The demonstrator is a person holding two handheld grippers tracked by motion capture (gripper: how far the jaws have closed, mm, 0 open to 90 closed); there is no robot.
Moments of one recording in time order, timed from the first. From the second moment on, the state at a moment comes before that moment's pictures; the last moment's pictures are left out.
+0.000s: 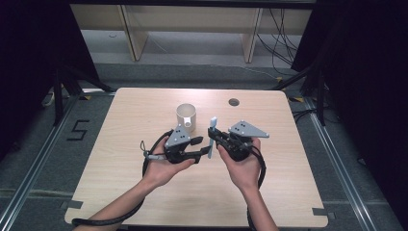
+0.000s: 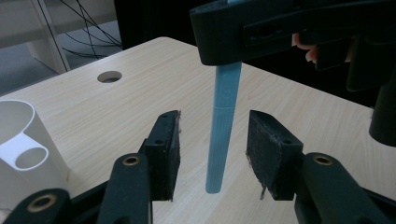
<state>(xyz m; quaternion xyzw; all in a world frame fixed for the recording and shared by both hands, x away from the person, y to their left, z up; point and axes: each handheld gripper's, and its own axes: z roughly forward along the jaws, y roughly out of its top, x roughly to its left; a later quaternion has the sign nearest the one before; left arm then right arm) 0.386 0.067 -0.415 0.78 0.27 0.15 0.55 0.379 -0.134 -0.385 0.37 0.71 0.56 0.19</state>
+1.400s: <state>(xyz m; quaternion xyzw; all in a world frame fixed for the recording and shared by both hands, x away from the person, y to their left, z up) 0.400 0.080 -0.430 0.74 0.28 0.19 0.58 0.361 -0.173 -0.393 0.40 0.67 0.58 0.23</state>
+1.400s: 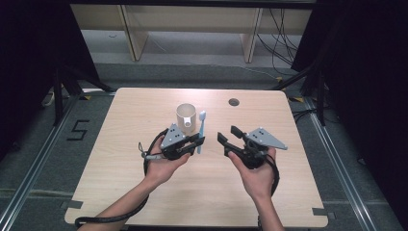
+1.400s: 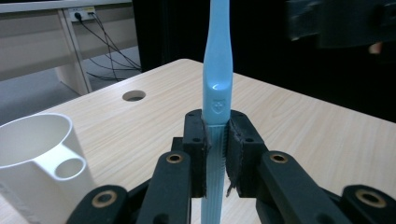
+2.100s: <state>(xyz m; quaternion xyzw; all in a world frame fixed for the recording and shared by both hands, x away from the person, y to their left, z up) 0.404 0.110 -0.425 0.71 0.30 0.24 0.59 0.342 -0.252 -0.471 0.47 0.67 0.48 0.33</state>
